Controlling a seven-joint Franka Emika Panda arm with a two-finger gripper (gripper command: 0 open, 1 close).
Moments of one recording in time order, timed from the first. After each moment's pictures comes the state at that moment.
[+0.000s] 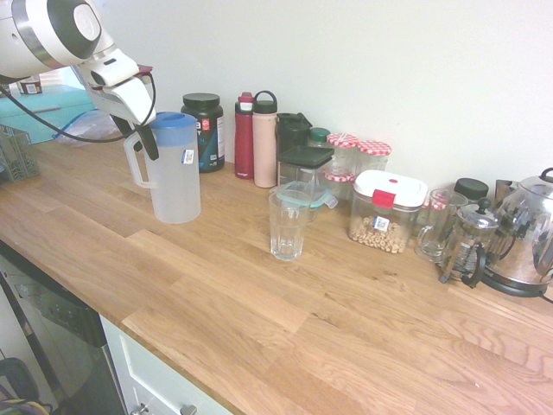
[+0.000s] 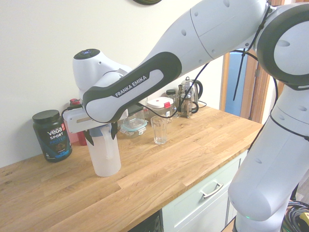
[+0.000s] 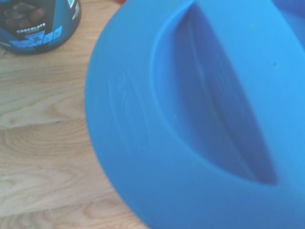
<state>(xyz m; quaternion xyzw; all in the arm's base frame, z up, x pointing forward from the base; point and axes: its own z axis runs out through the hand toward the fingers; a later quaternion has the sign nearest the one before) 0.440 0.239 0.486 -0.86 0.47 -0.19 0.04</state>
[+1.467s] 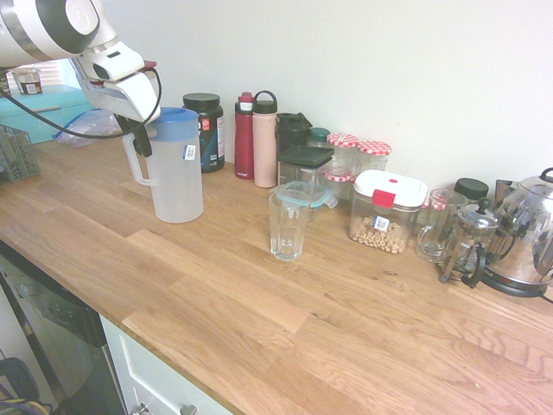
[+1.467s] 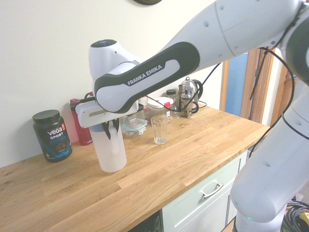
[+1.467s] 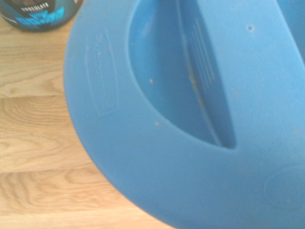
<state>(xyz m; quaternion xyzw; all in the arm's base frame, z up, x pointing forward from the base) 0.398 0.192 0.526 -0.89 0.41 -0.19 0.04</state>
